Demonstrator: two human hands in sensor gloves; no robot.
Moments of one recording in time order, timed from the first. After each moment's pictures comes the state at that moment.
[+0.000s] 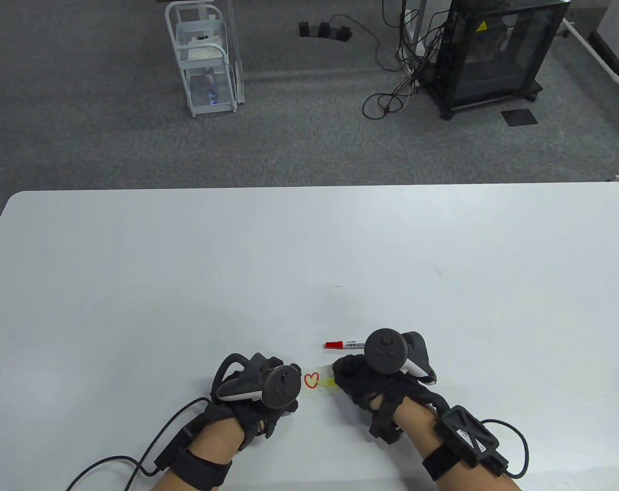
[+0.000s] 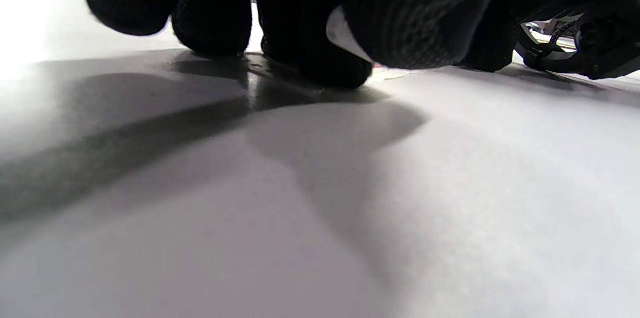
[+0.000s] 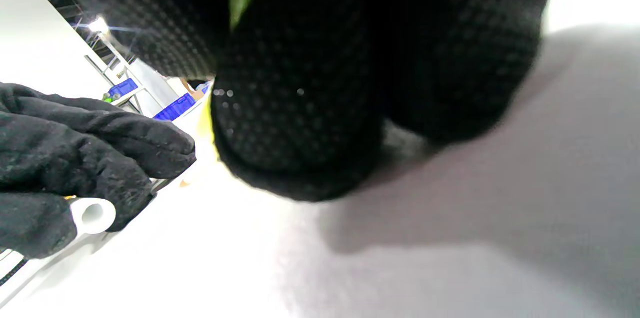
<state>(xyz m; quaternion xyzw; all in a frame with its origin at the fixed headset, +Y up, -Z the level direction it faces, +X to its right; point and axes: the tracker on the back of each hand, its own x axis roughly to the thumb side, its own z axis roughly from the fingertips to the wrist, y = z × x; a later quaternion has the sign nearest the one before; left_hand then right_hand) -0.109 -0.757 -0.280 -0.13 -0.34 0.02 0.93 0.110 -0.765 -0.317 0.21 0.12 0.92 0.30</state>
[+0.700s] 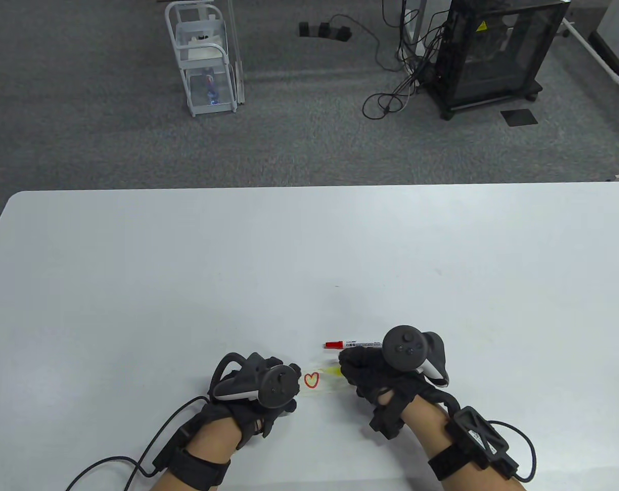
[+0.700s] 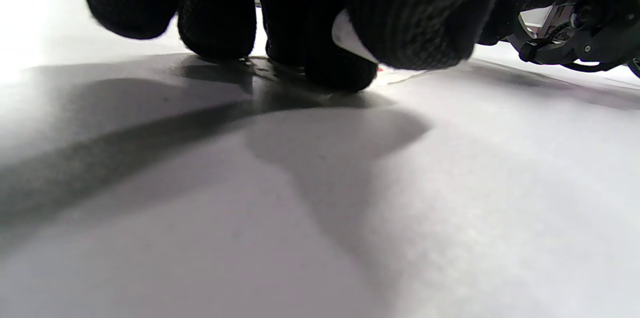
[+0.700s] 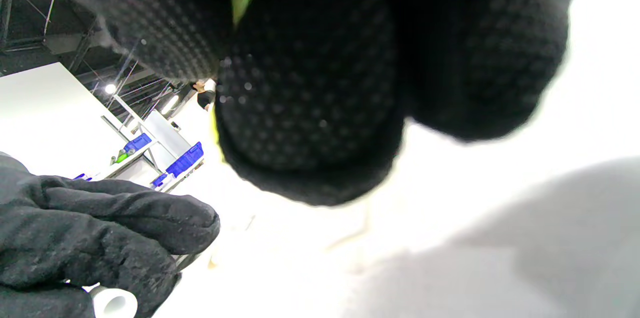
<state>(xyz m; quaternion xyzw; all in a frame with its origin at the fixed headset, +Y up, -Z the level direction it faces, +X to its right) -0.114 -0.756 -0.282 -0.13 -0.35 0.03 0.93 0.127 -0.753 -0.318 0.20 0.07 0.91 0.36</state>
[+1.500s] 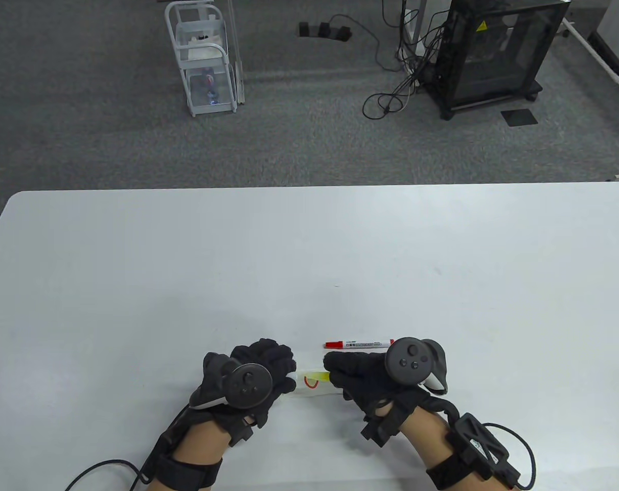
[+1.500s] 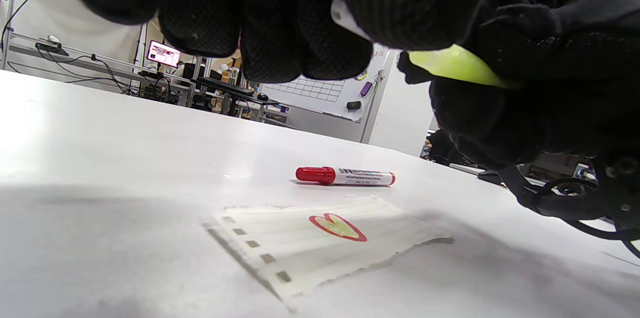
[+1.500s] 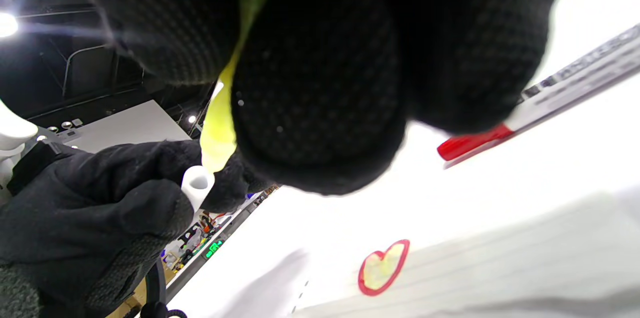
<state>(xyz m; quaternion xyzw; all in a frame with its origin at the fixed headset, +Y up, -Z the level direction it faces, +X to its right) -0.139 -0.721 -0.273 0.02 -0.33 0.15 0.93 0.112 -0.731 -0.295 0.28 0.02 0.86 0.42</state>
